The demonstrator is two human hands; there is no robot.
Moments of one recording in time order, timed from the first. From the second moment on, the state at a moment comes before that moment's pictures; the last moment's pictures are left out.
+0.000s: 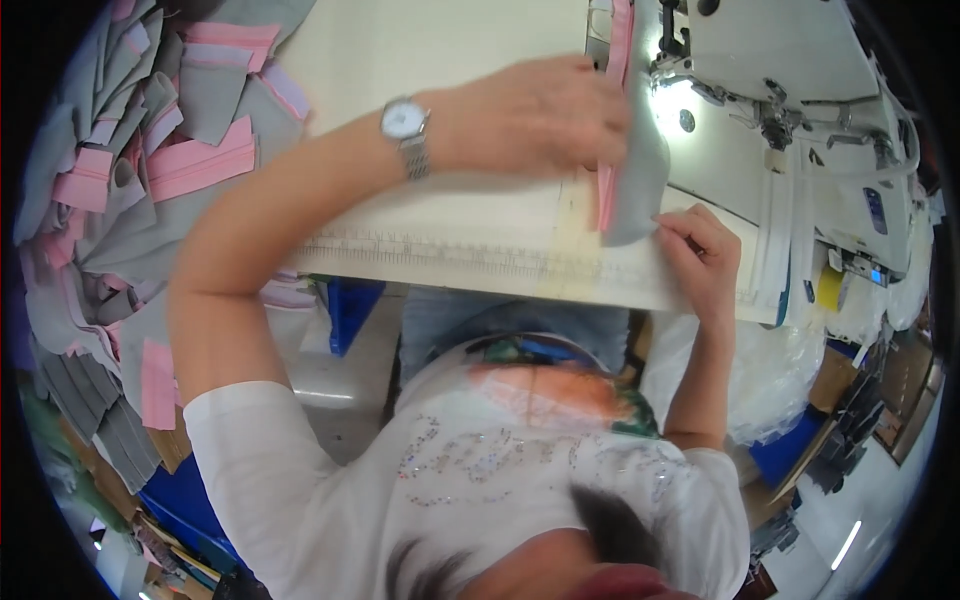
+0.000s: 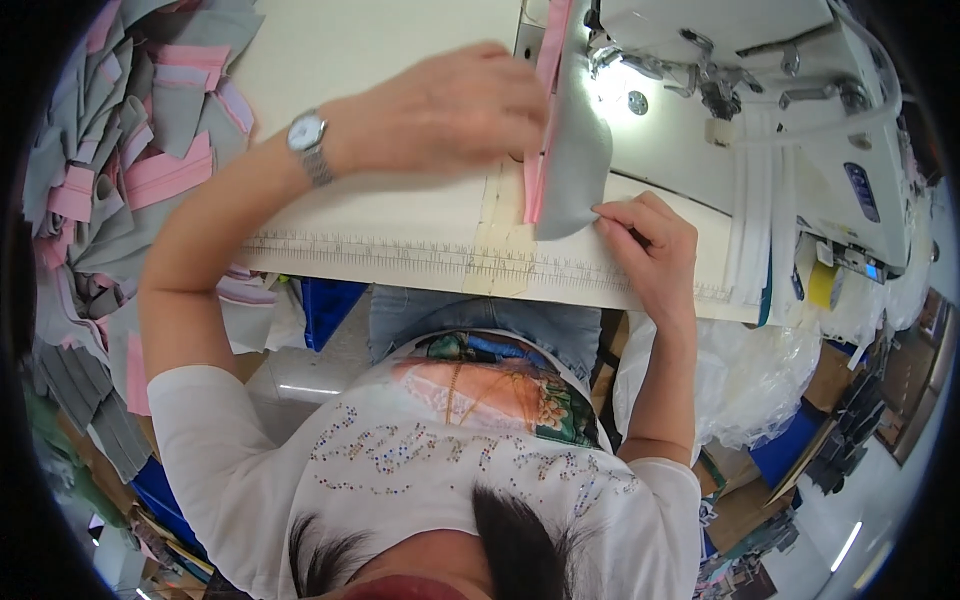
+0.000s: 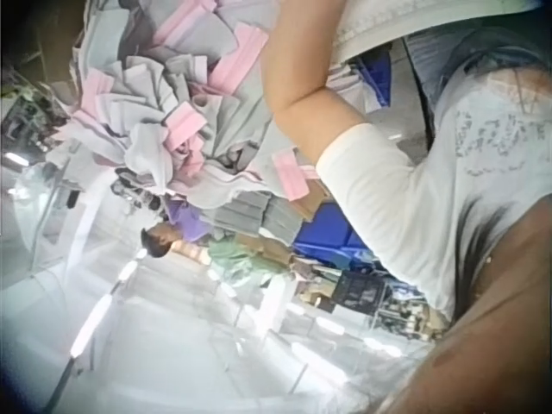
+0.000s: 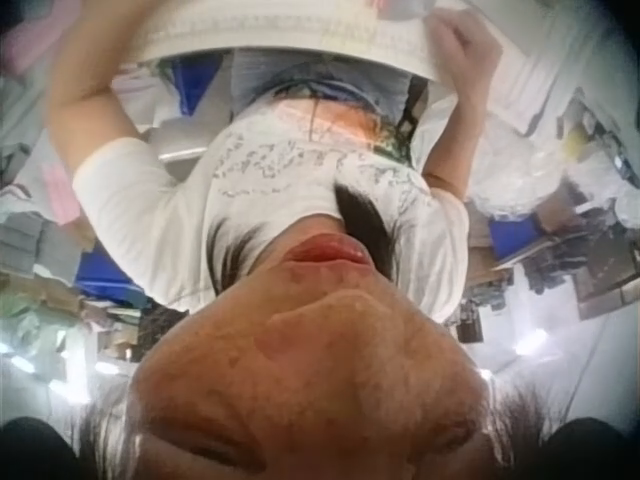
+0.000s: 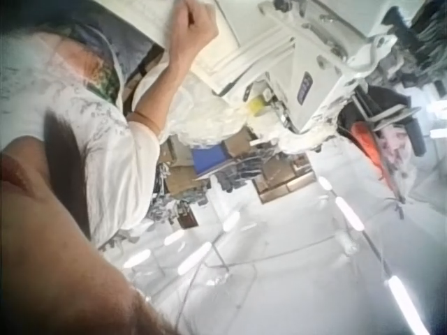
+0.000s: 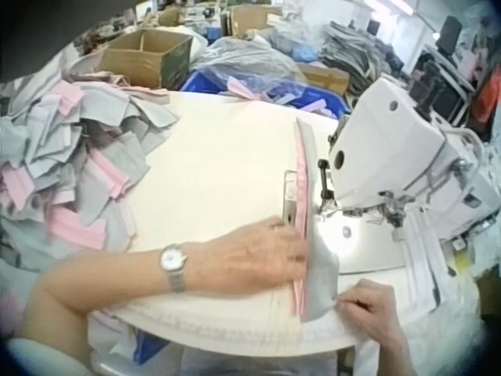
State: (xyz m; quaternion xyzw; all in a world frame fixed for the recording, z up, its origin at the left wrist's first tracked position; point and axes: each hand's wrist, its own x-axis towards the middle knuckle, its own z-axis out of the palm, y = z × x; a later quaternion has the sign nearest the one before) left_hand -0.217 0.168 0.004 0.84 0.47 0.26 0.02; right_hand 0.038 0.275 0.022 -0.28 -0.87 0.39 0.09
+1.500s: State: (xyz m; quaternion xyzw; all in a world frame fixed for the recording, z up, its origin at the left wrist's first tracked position) left_hand -0.185 0.167 -0.006 0.49 0.50 0.56 0.44; right_hand -0.015 0.266 0.030 -0.31 -0.65 0.66 0.22
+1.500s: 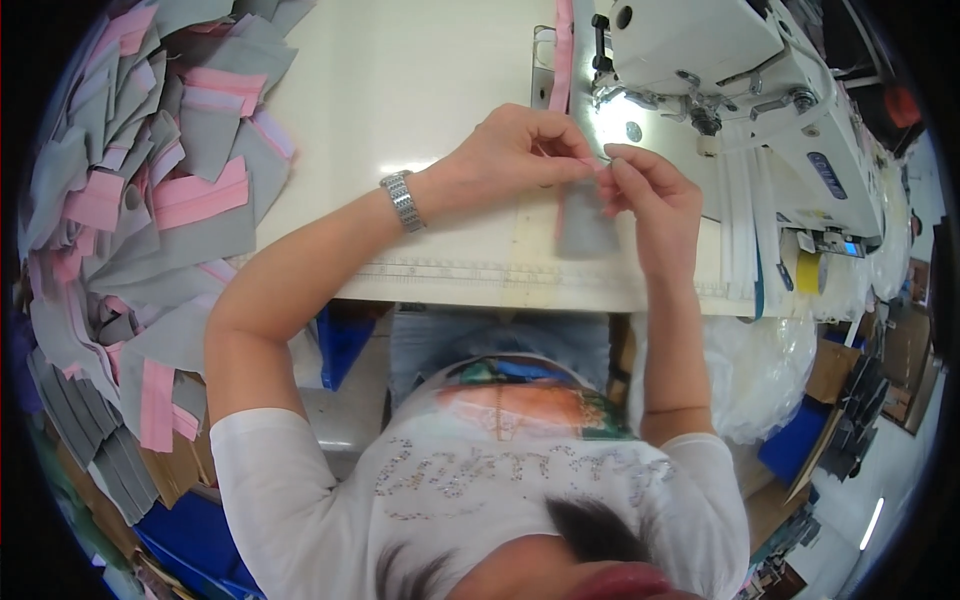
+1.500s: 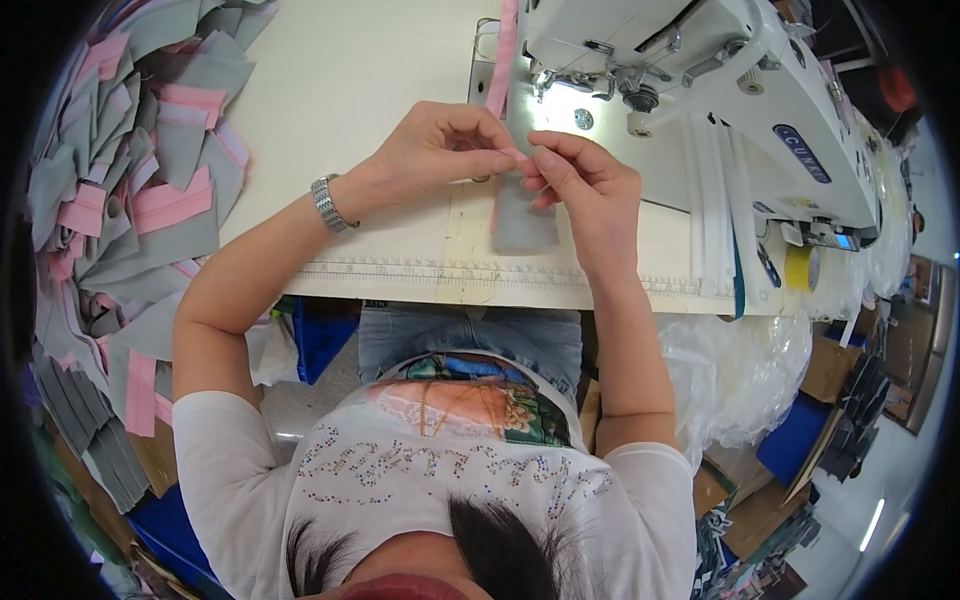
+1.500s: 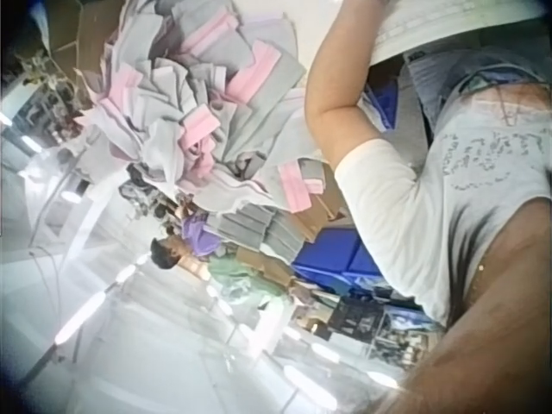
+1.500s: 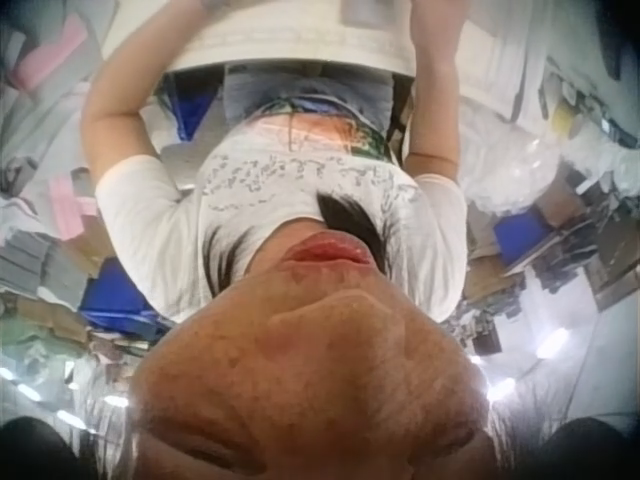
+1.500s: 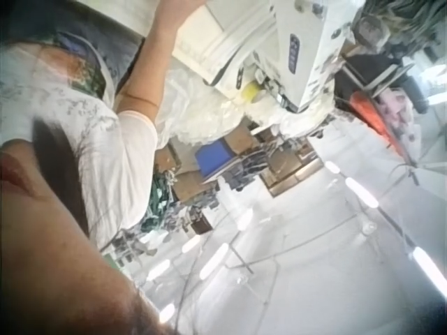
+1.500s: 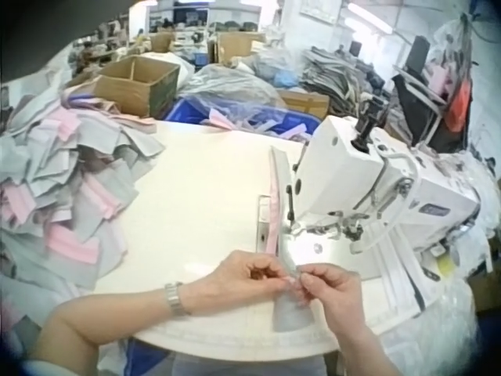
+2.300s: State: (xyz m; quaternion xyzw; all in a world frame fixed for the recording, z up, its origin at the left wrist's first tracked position) left_hand -0.182 0.166 -0.007 0.49 0.51 0.56 0.43; right_hand -0.022 0.258 0.013 -0.28 -0.68 0.60 0.31
